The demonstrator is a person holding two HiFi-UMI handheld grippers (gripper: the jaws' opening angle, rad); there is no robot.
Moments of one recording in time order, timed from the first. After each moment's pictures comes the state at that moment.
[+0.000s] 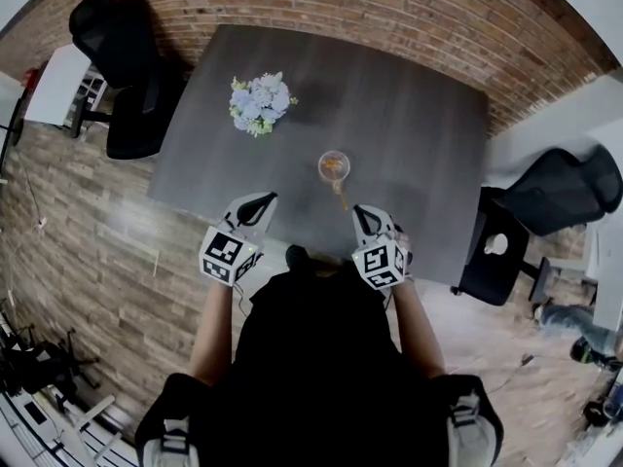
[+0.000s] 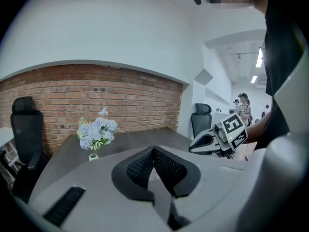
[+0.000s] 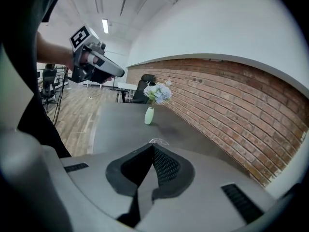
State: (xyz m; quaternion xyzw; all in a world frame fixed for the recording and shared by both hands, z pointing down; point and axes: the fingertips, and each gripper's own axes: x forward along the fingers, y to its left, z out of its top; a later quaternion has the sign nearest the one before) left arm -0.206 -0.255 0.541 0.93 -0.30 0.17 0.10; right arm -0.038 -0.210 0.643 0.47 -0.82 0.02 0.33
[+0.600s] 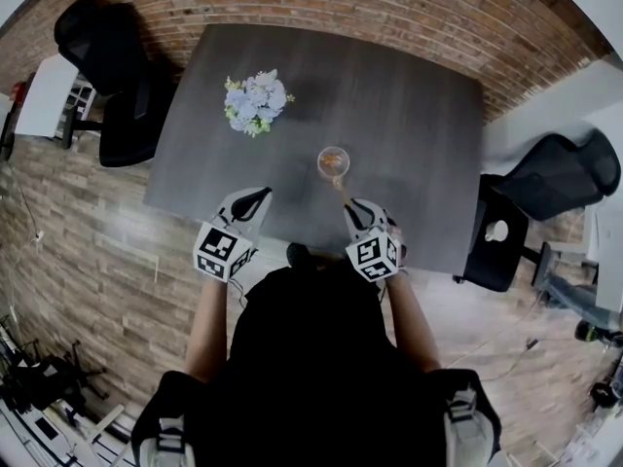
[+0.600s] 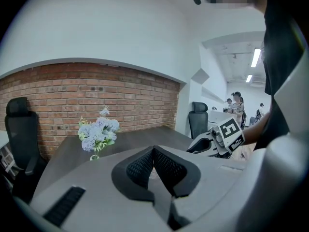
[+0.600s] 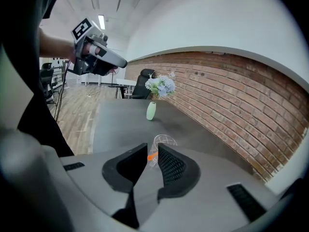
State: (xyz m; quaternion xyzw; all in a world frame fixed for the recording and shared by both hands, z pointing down) left arm -0.220 -0.271 0.545 0.94 -0.27 0.18 0.10; right arm -0.055 -0.215 0.674 0.48 -0.80 0.05 0.35
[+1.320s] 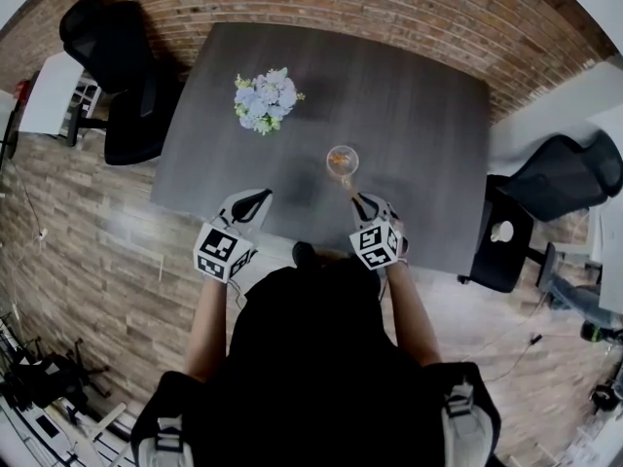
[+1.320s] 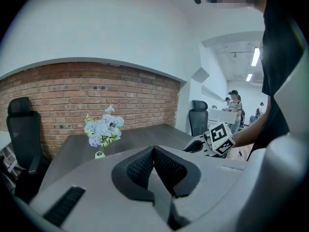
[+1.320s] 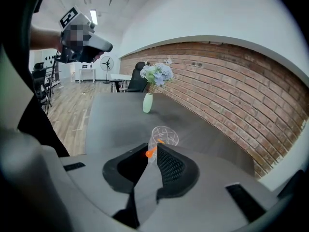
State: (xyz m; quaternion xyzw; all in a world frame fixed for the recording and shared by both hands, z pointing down) left arm -0.243 -0.268 0.548 0.94 -0.27 0.19 0.10; right arm -0.054 -0.233 0.710 0.49 -0.79 0.08 0.37
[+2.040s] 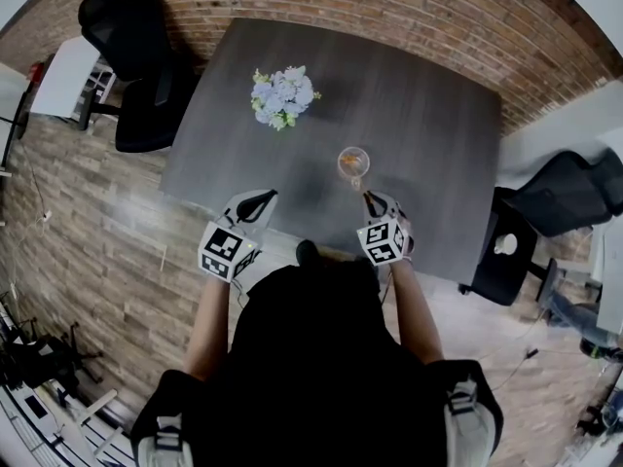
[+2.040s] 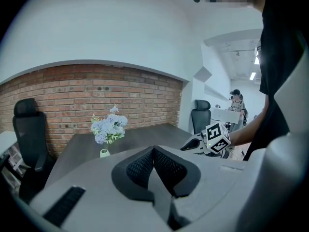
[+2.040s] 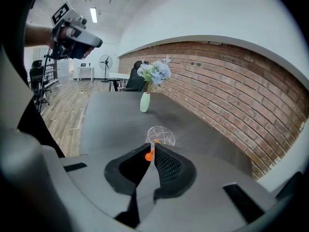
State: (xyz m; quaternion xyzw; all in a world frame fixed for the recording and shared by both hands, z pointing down) left arm -0.256 -0.256 0.546 0.93 -0.30 0.19 0.09; right arm -0.046 -0.244 0.715 0.50 -0.78 0.07 0.37
